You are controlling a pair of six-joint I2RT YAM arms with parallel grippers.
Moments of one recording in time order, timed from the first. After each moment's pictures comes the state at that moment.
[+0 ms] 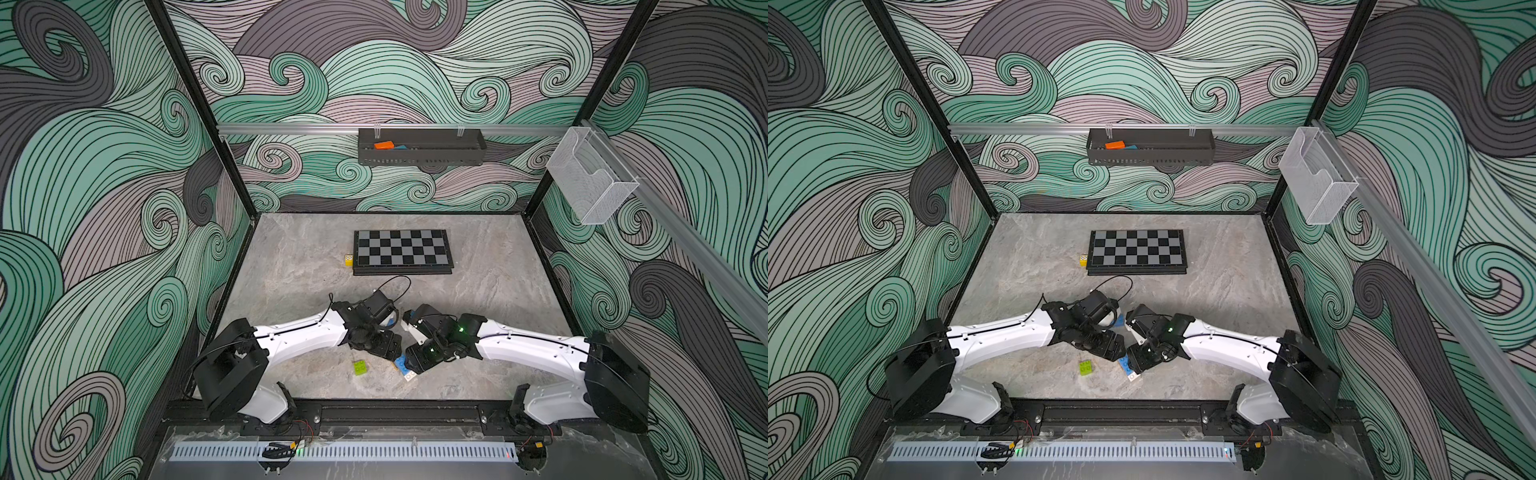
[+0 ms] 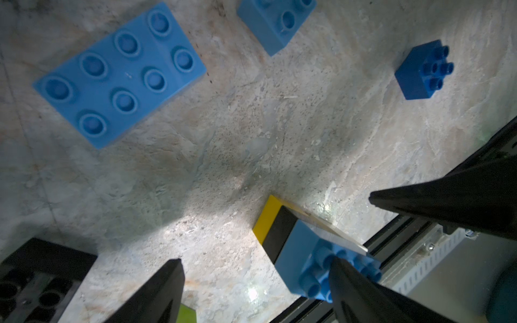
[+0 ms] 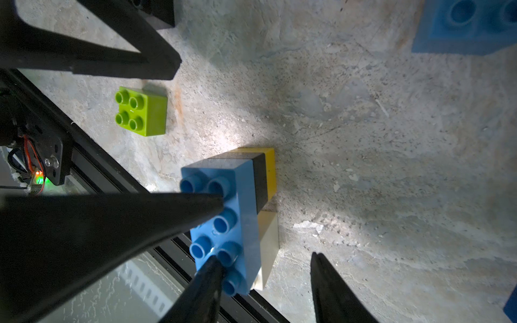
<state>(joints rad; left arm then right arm) -0.90 1.47 0.85 -0.58 0.21 -0.53 0.99 1.39 0.79 -0.63 -0.18 0.53</state>
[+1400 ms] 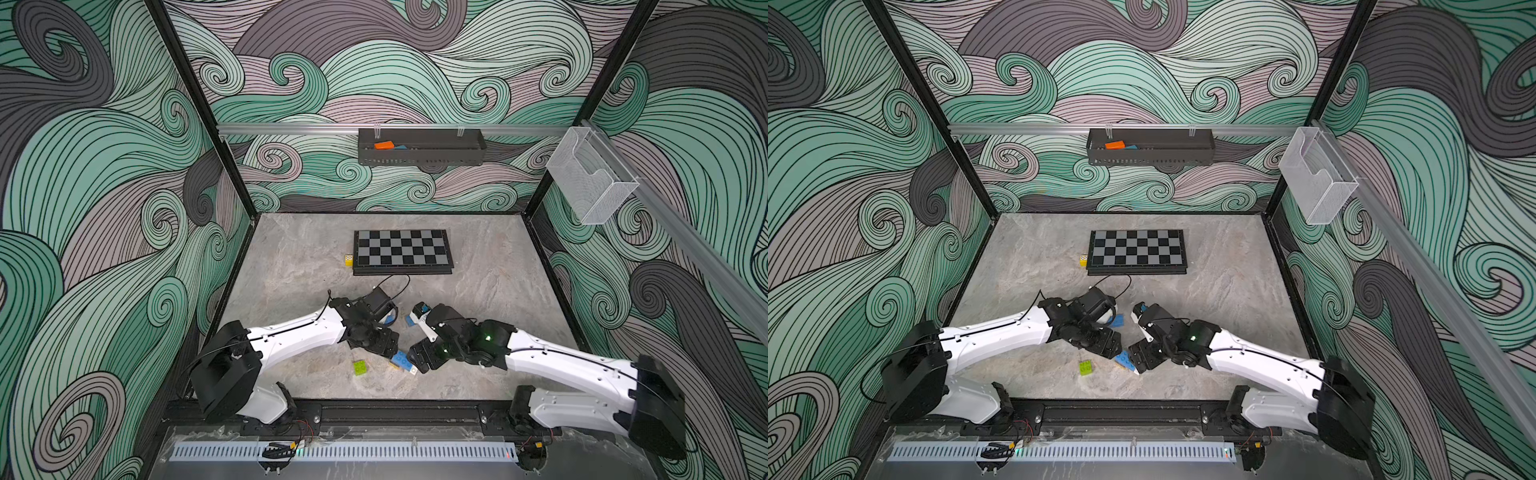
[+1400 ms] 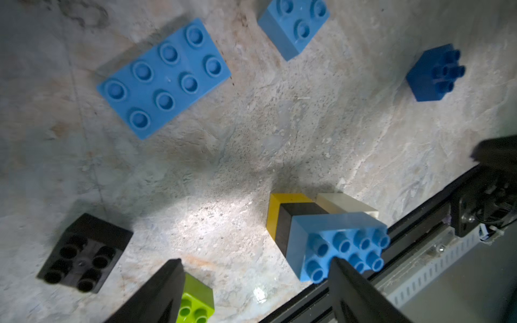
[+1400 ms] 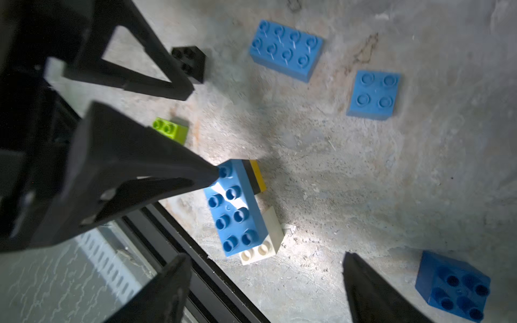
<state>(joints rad) -0.88 1.42 0.92 -0.70 0.16 -0.51 1.00 1.10 0.73 -0.62 -0.05 0.45</state>
